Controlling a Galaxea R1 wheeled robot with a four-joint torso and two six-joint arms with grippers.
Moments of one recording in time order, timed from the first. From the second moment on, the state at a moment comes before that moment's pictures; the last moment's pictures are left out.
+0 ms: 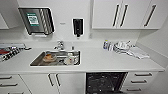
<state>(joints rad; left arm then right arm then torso) 1.48 2.99 -2.77 0.22 -0.13 -0.18 -1.52 3.02 -2.76 -0.20 0.06 0.06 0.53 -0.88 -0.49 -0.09</state>
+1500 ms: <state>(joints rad) 1.49 2.99 -2.77 0.23 -0.13 -0.18 -1.53 3.02 -2.76 -0.20 0.06 0.06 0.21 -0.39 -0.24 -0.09</state>
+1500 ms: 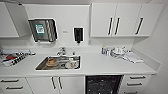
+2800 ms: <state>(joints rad) 1.47 3.00 -2.77 0.23 -0.14 -0.15 -1.50 3.02 -2.76 -0.20 0.07 0.06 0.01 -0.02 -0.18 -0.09</state>
